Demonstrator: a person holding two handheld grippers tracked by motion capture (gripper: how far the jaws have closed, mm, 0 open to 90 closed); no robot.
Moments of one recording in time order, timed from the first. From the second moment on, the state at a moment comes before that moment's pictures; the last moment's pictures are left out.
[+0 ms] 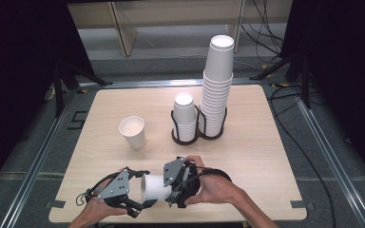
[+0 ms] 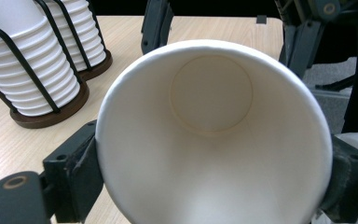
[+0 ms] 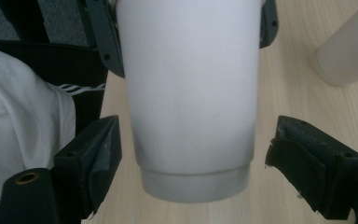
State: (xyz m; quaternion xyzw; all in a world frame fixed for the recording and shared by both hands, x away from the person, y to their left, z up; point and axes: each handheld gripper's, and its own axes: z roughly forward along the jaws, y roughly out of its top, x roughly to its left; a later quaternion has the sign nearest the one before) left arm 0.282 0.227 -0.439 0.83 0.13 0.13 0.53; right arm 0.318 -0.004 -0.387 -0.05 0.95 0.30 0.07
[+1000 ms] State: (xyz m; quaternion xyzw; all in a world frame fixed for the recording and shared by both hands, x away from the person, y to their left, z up) left arm 0.280 0.222 -0.439 0.83 0.10 0.12 0.54; right arm 0.316 0.019 -0.404 -0.09 0.95 0.29 0.07
